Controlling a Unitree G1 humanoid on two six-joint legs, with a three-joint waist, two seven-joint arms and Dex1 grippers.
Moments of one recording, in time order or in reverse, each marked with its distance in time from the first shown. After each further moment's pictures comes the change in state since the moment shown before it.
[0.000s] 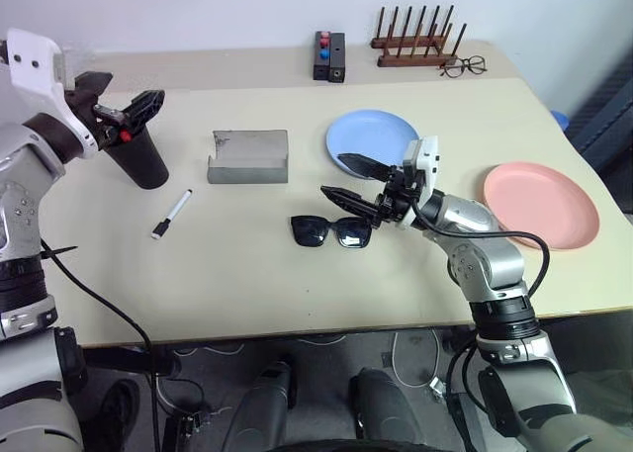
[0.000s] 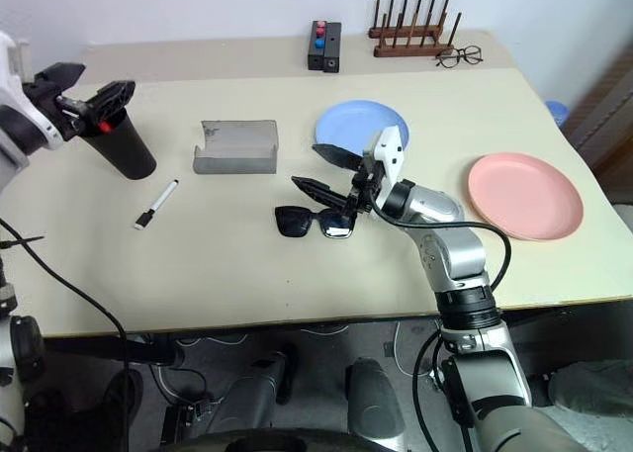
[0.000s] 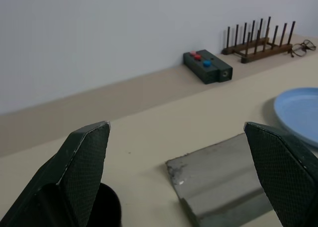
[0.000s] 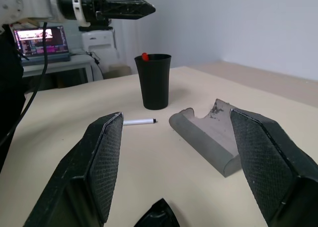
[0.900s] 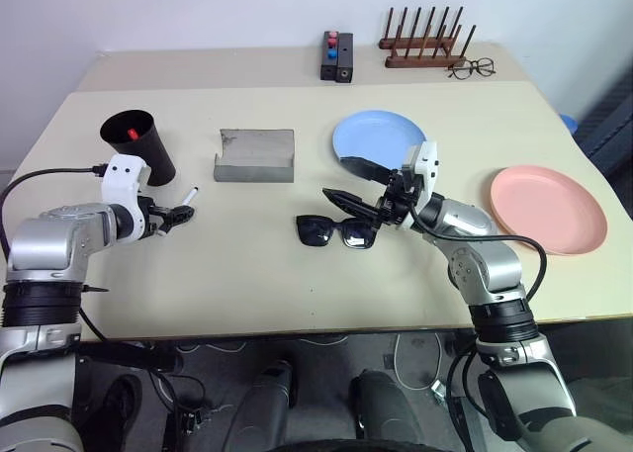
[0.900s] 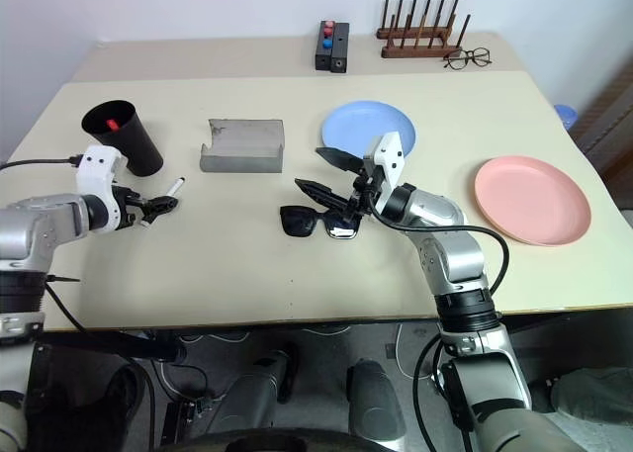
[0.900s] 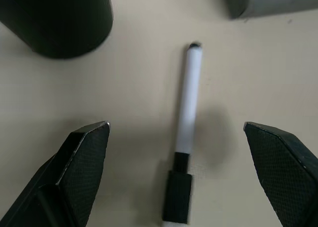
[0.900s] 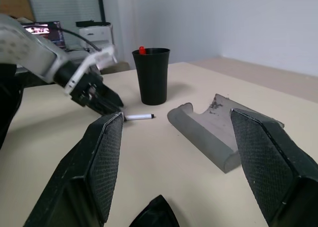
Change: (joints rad) left arm 0.112 -0.054 -0.246 0.238 0.138 0.236 0.040; right arm 0.019 0.001 0.001 0.014 -0.026 -0.027 -0.013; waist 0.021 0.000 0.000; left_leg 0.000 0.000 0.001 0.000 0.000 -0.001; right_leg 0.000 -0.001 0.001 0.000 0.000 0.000
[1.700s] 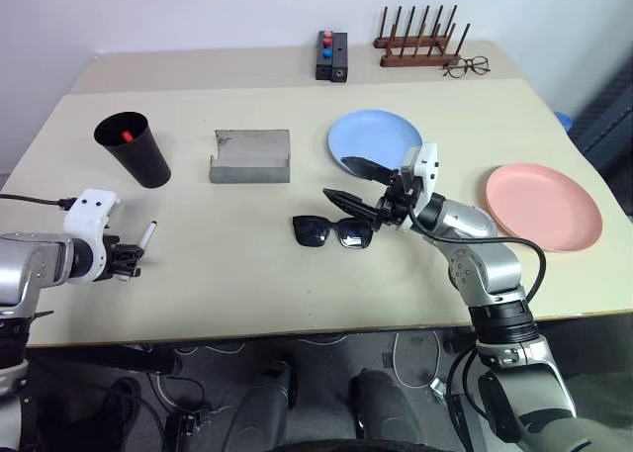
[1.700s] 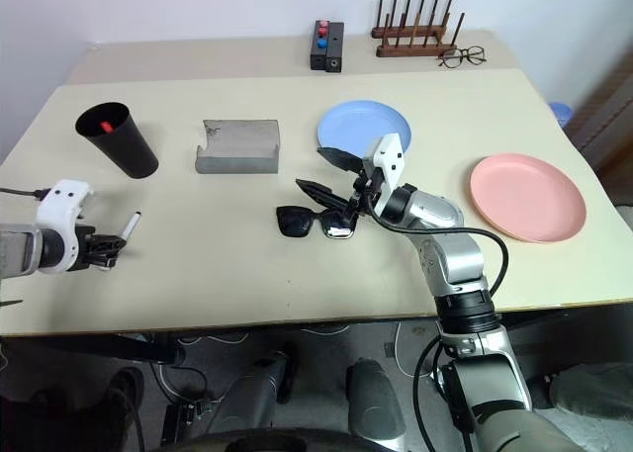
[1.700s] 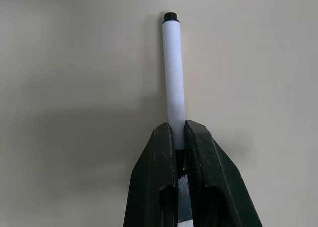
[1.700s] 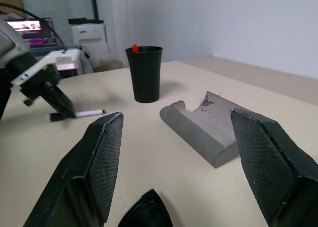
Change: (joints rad) left arm 0.262 0.215 0.145 -0.372 -0.061 0.414 -0.079; right arm 0.008 -0.001 0.008 -0.003 -0.021 -0.023 -0.004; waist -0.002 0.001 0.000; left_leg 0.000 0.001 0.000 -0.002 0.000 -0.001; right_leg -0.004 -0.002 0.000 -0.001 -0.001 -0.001
